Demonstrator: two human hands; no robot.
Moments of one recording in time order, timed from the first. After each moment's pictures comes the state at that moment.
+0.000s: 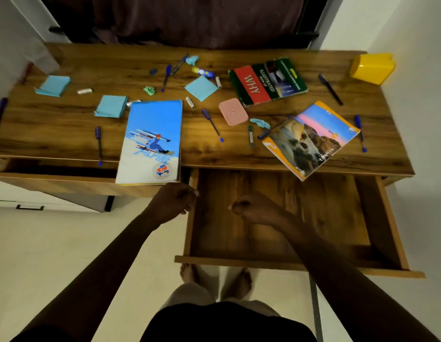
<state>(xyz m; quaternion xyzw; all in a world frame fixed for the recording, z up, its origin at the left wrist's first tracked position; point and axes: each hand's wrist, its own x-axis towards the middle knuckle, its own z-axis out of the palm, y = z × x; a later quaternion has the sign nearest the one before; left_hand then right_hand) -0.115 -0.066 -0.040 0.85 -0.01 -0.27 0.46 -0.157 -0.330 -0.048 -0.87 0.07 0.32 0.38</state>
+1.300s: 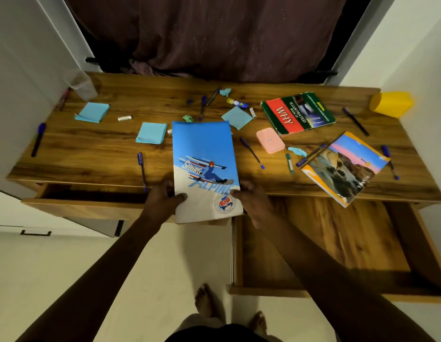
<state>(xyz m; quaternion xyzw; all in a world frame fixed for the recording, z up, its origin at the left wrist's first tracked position) -0.033 0.086 -0.041 0.80 0.12 -0.15 0.58 -0.063 -0.159 -0.032 -0.69 0.27 0.13 0.66</state>
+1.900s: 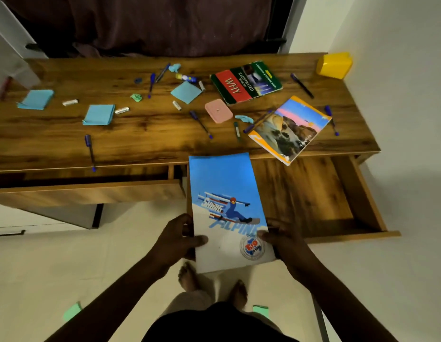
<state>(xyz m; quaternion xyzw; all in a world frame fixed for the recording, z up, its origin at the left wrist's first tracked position) -0.226 -0.050 -0.022 0.73 0.07 -0.35 0.58 -0.315 -0.318 -0.024 -0.63 0.30 0.15 0.70</state>
